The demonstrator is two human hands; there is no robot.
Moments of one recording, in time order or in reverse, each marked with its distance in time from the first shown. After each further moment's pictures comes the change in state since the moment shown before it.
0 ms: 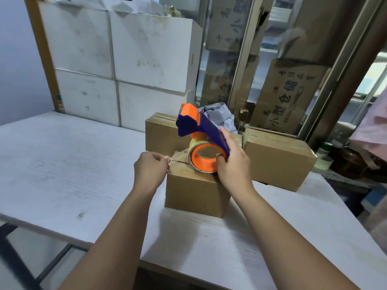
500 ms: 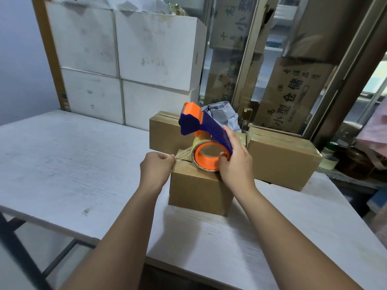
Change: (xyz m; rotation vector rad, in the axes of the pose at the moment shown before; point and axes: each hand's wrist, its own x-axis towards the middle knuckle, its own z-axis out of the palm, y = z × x) left_hand -0.001 -0.004 0.003 -0.022 -0.051 -0.050; right_hand -0.002 -0.002 0.002 -0.019 0.007 -0.017
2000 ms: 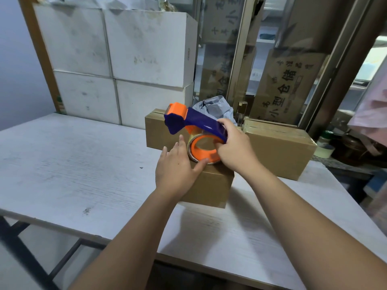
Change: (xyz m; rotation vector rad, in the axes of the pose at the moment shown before) left_hand -0.032 0.012 0.030 0.674 -0.013 0.530; right_hand 0.018 -0.017 -0.024 -0.065 -0.157 -0.010
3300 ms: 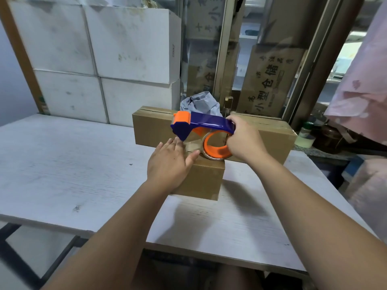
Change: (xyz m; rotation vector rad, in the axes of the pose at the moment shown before) left_hand 0.001 0.001 0.004 0.228 -0.094 0.173; right_hand -0.007 0.019 -0.036 -0.188 0.079 0.158
